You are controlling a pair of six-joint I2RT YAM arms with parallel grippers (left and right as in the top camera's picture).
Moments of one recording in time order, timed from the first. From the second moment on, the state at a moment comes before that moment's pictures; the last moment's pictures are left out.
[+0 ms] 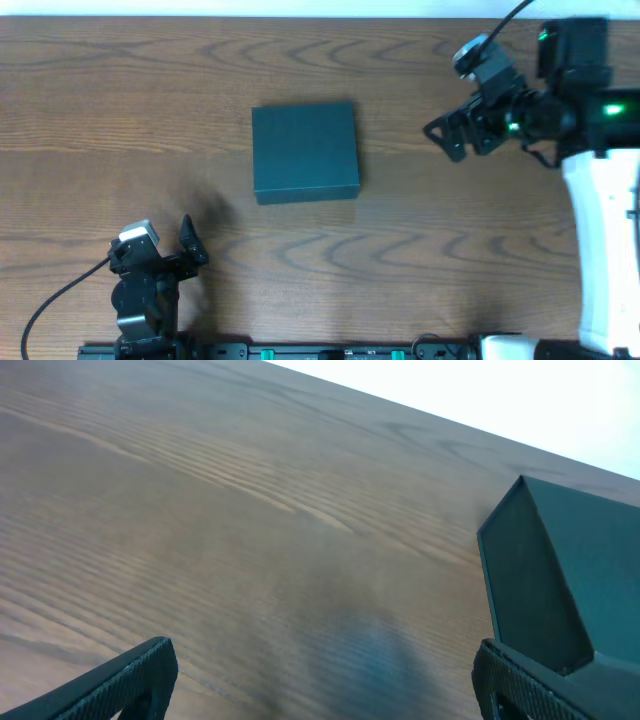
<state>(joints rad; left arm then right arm) 0.13 0.01 0.14 -0.48 -0.03 -0.23 0.04 1.50 1.65 -1.20 -0.41 -0.44</state>
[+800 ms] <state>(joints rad) 0.13 0.01 0.14 -0.48 -0.03 -0.24 0.04 0.28 0.56 -0.79 -0.43 -0.28</state>
